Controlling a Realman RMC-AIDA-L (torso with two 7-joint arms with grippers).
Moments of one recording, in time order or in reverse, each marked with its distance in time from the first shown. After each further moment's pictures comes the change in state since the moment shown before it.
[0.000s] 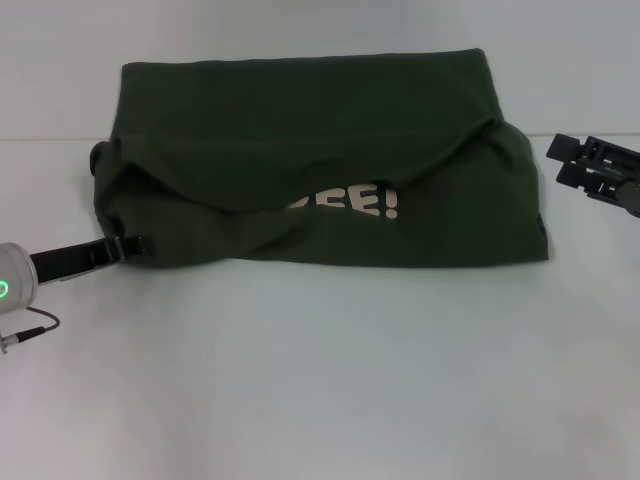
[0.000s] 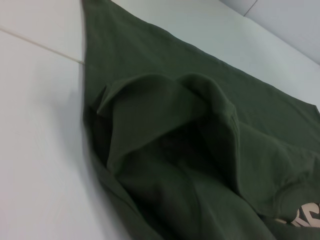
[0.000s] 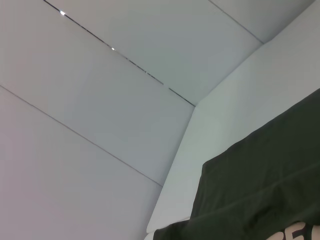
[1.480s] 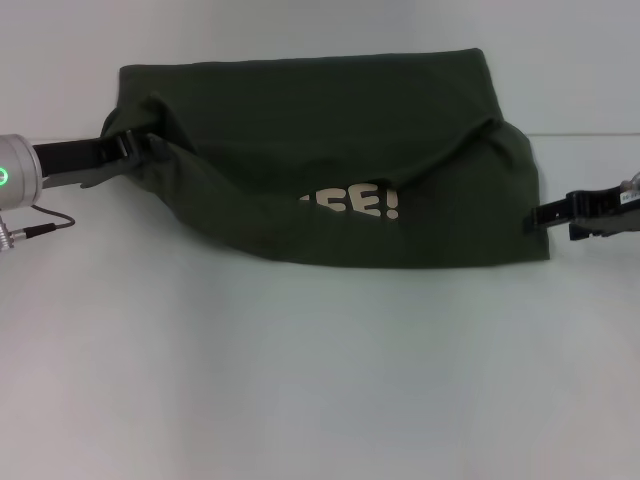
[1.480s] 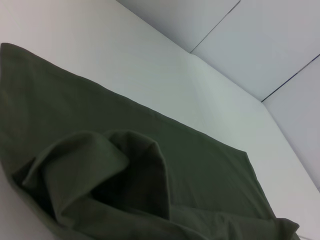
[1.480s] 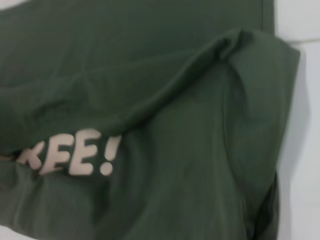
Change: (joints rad) left arm -0.125 0.062 -0.004 0.089 -0.002 0.130 -0.238; right arm 0.354 -0.071 -0.164 0.056 -0.810 0.322 0.429
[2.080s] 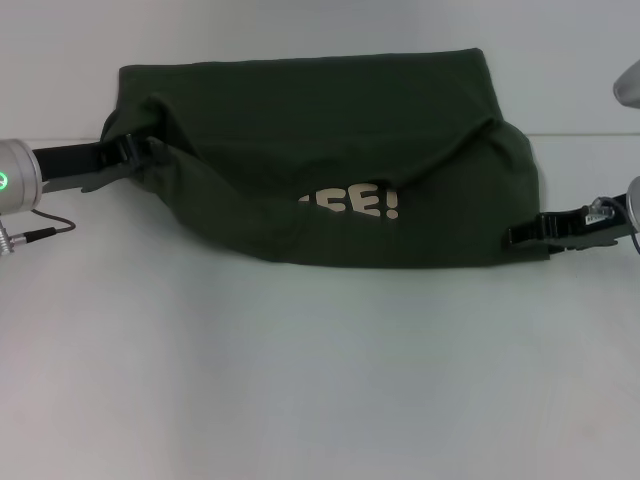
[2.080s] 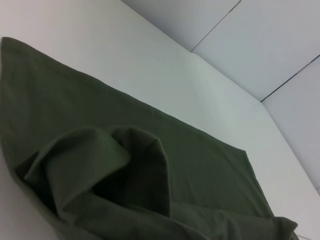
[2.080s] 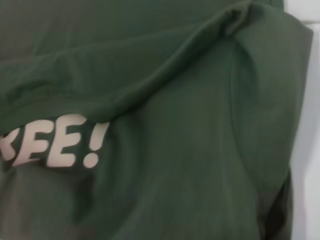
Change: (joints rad) left arm 0.007 -0.002 -0.001 -0.004 -0.007 0.005 -0.001; right arm 0.012 0.052 -0.080 0.065 -0.008 0.158 0.011
